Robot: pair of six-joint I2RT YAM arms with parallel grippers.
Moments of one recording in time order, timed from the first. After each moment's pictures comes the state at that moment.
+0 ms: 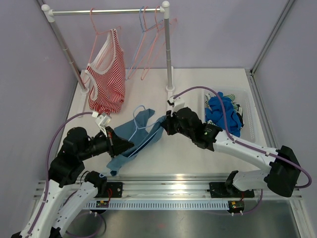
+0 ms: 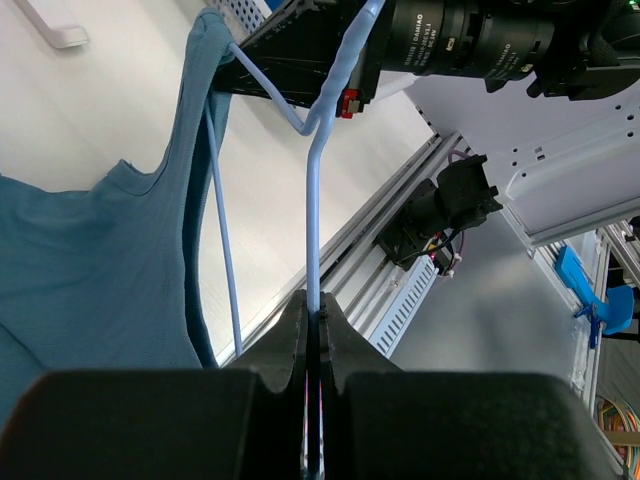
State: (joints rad) left arm -0.43 0.45 0.81 -0.65 0.61 -0.47; right arm 0.93 1.28 0.94 -0.09 0.15 0.41
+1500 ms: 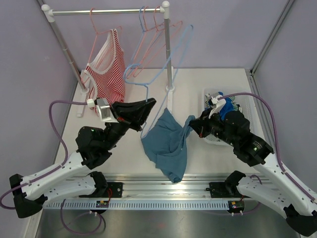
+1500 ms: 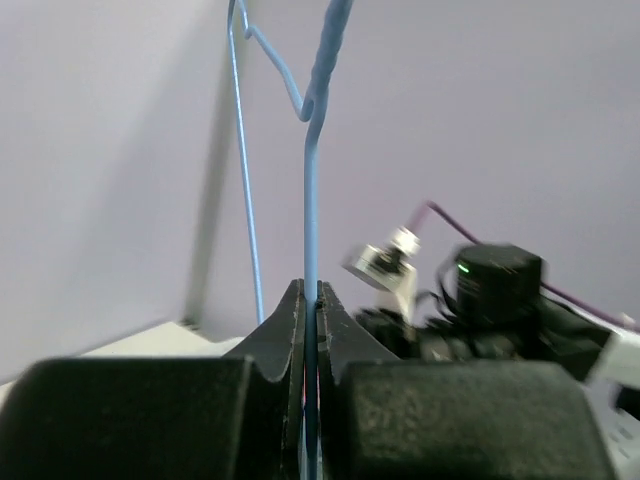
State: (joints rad) left arm -1.01 0.82 0.76 0.68 0.00 -0.26; right arm 0.71 0.77 0.93 -0.39 -0.06 0.33
